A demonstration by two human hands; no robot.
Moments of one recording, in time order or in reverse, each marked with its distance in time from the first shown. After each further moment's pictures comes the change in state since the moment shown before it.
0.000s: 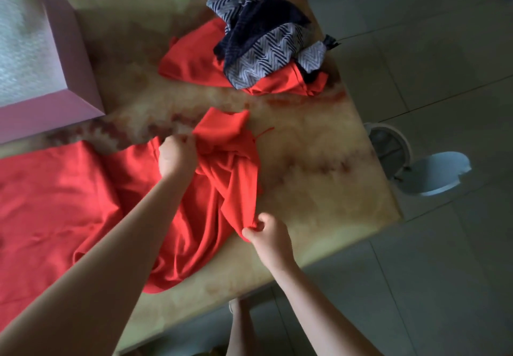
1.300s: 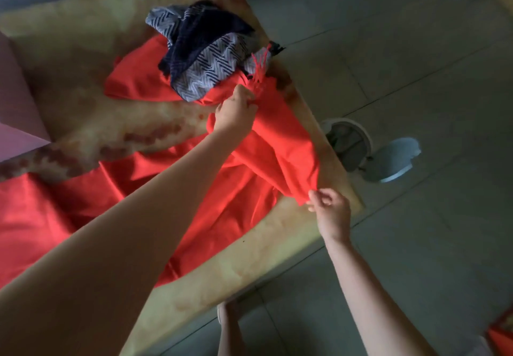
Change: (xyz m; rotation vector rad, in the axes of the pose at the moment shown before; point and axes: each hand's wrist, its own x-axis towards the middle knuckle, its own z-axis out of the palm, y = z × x) left_hand -0.043 0.156 0.110 0.125 -0.312 0.555; right_hand 0.052 0.082 -0.141 0.400 0.537 0.053
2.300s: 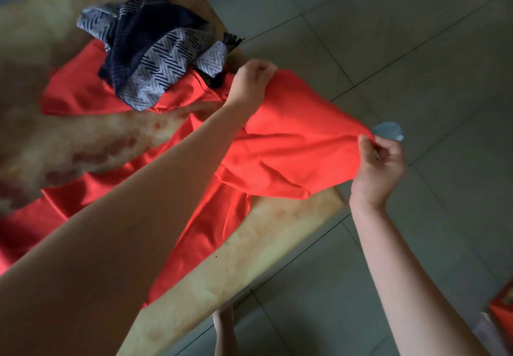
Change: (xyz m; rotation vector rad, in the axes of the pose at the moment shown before) left_hand 0.048 0.075 0.072 -0.316 -0.025 0.183; right_hand 0.079 -0.054 -0.073 0.488 0.462 -0.283
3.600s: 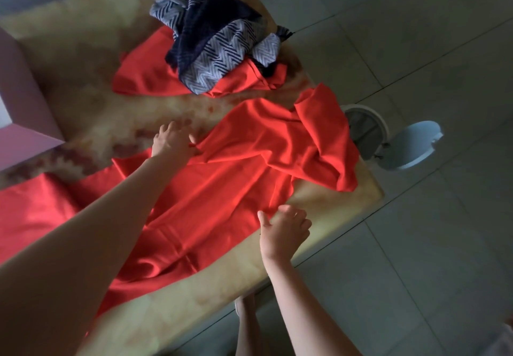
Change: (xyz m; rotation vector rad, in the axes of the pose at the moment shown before) left_hand -0.107 -0.159 -0.190 0.878 -0.136 -0.281; right_hand -0.250 0.062 0.048 -1.060 -0.391 0.109
